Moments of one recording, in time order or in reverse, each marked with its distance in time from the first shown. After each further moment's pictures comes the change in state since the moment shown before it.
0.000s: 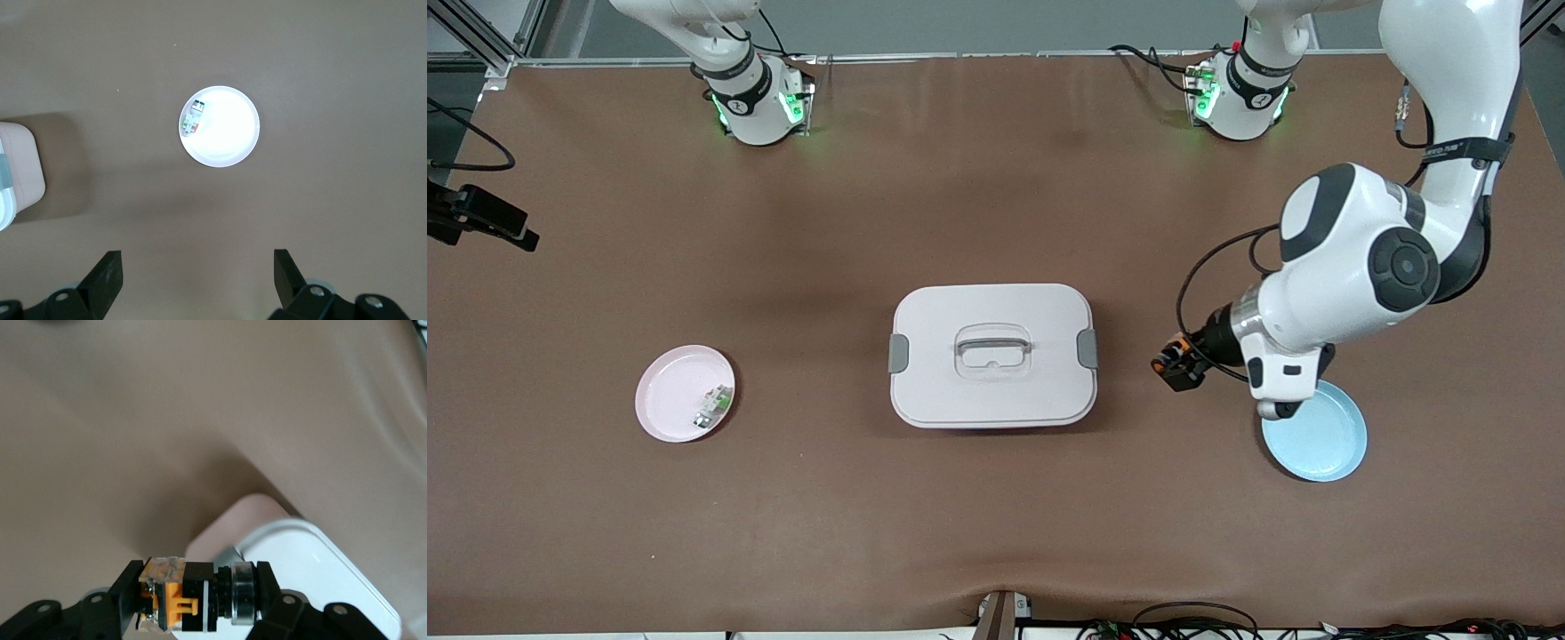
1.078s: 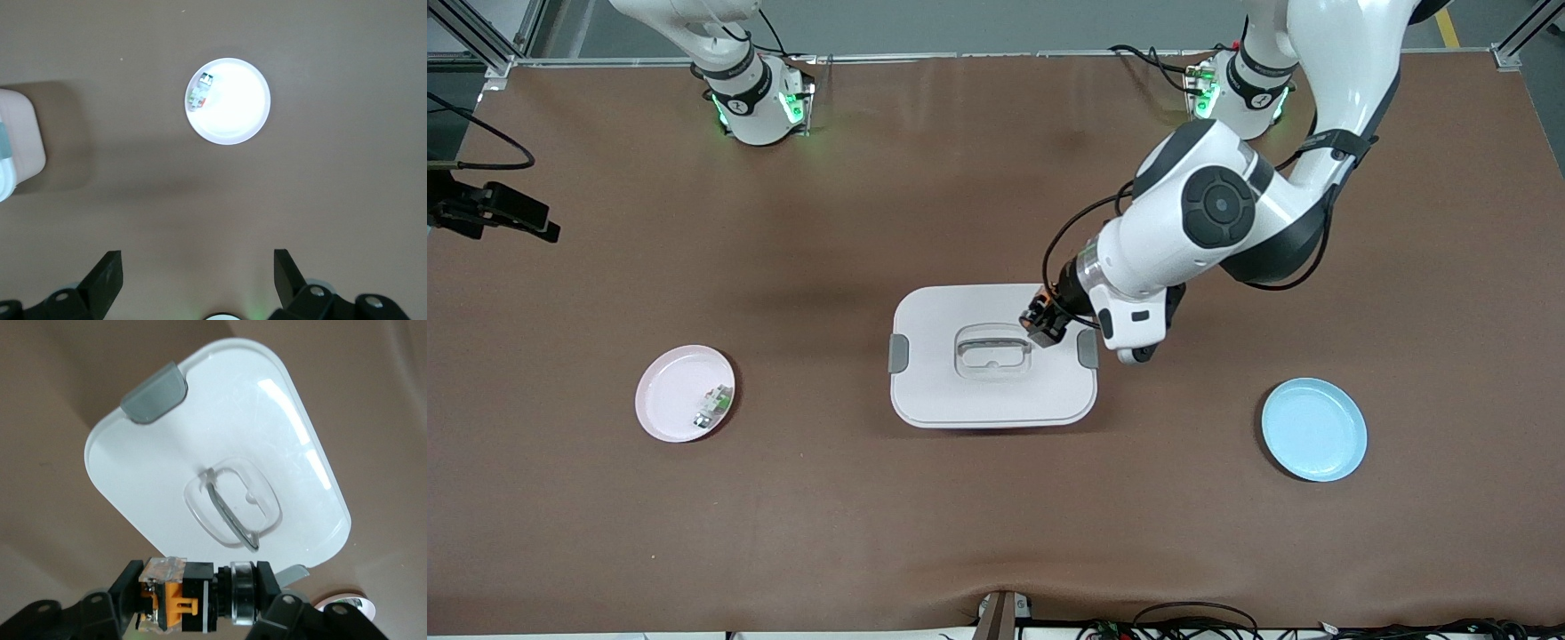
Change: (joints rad) left arm -0.245 0.086 -0.028 0.150 -0.016 0.018 -0.414; right arm 0.004 0.013 0.012 -0.004 0.027 -0.068 -0.020
